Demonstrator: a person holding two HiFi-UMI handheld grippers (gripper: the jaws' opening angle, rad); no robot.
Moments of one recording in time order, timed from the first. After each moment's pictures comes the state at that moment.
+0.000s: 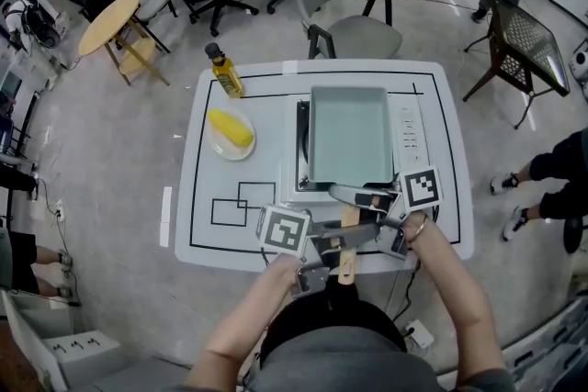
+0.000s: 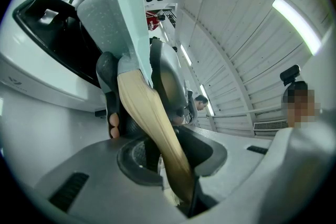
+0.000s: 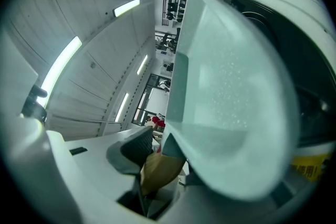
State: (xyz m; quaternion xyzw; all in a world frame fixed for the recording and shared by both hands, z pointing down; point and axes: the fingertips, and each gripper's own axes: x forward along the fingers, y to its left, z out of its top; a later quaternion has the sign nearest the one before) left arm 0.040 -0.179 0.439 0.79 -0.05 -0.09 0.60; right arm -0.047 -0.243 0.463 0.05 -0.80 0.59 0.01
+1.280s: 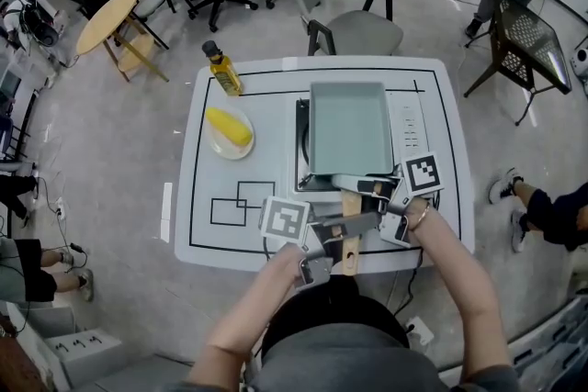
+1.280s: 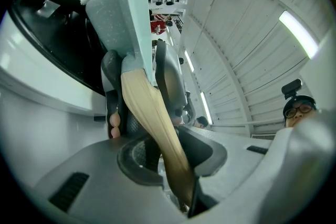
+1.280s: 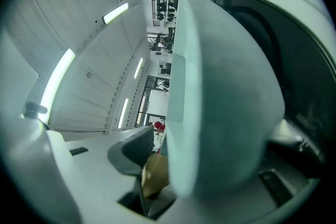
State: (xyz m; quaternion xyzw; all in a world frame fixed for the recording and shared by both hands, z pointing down) left arm 0.039 -0.197 0.440 0.75 -0.06 -0.12 0.65; right arm -0.044 -0.260 0.471 0.04 -0.76 0.64 0.01
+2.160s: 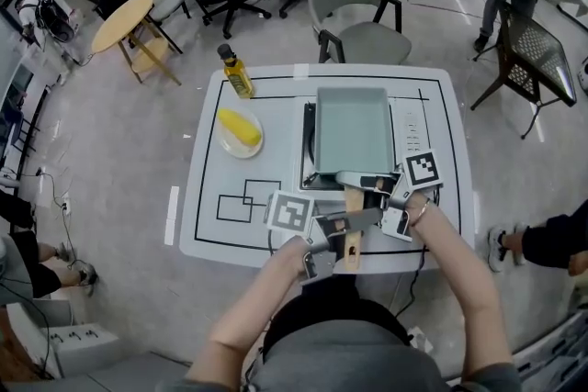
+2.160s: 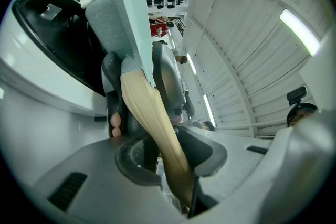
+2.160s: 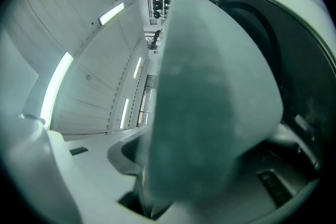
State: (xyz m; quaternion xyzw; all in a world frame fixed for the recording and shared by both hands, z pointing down) left arm 0.043 -0.200 0.436 0.74 -0.07 -0.13 0.65; right arm -0.042 -0.263 0.479 0.04 -0.75 0.66 0.01
